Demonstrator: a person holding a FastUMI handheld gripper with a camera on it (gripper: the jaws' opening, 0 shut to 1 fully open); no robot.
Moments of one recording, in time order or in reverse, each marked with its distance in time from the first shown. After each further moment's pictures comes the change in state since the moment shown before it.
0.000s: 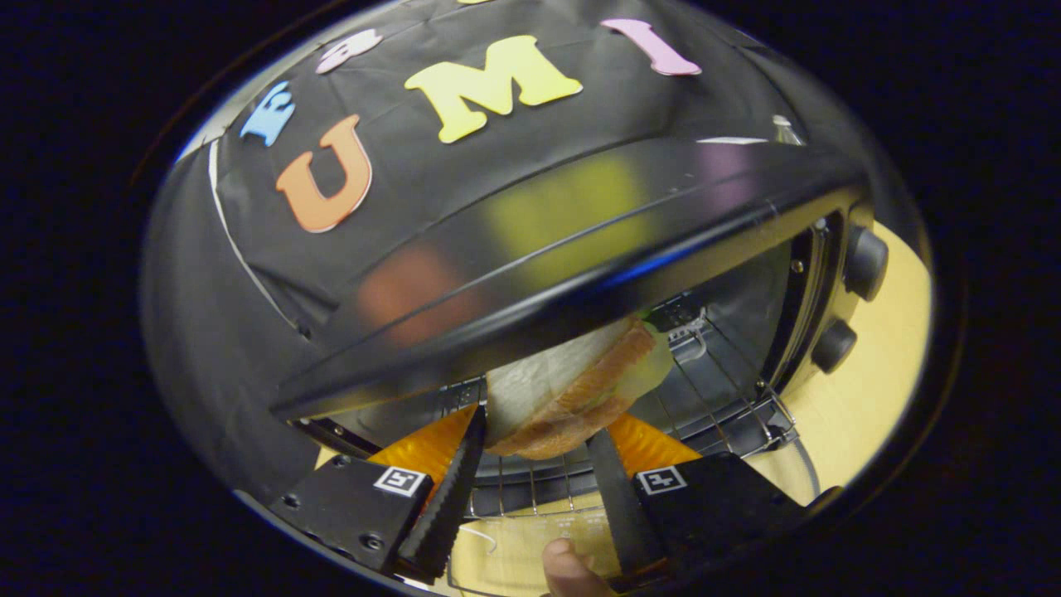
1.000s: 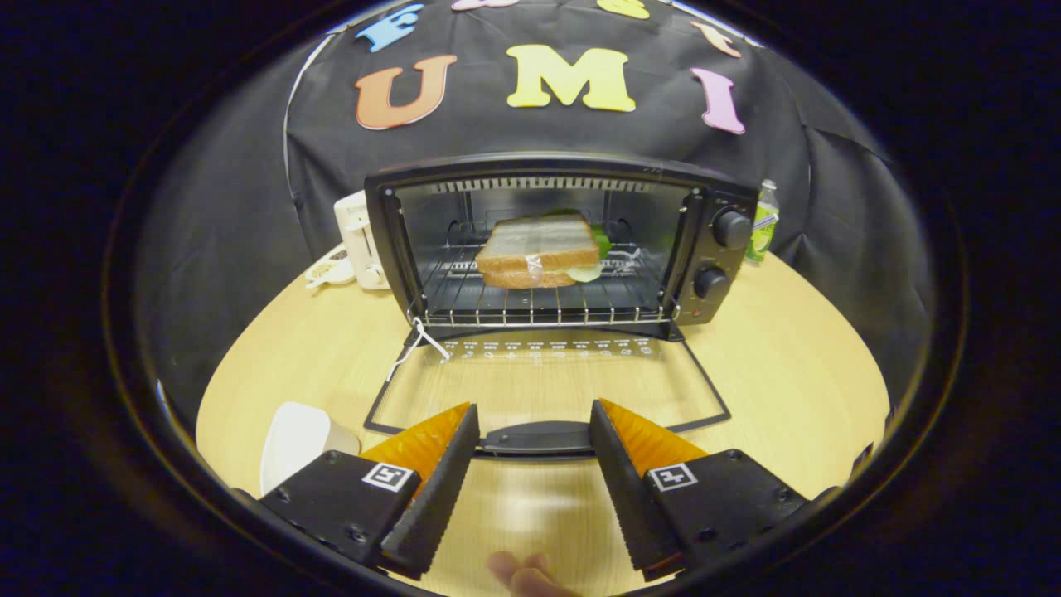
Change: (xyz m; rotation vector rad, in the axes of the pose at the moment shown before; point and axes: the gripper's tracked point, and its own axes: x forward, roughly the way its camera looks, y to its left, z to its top) arm -0.115 -0.038 -0.100 -0.357 0.011 -0.199
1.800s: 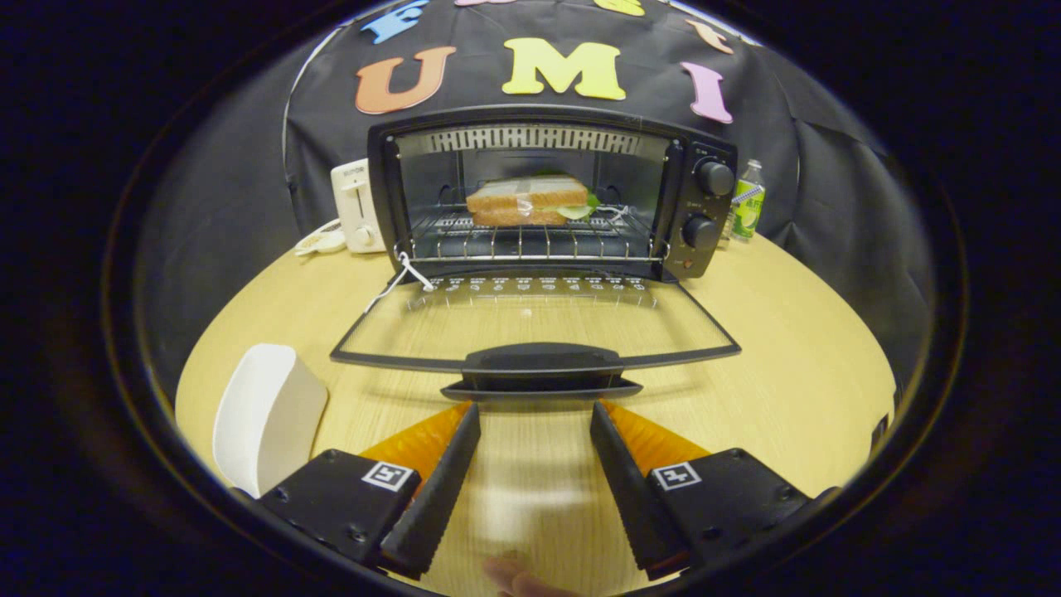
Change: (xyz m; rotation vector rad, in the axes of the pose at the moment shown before) arm 0.007 -0.004 -0.064 0.005 0.022 -0.027
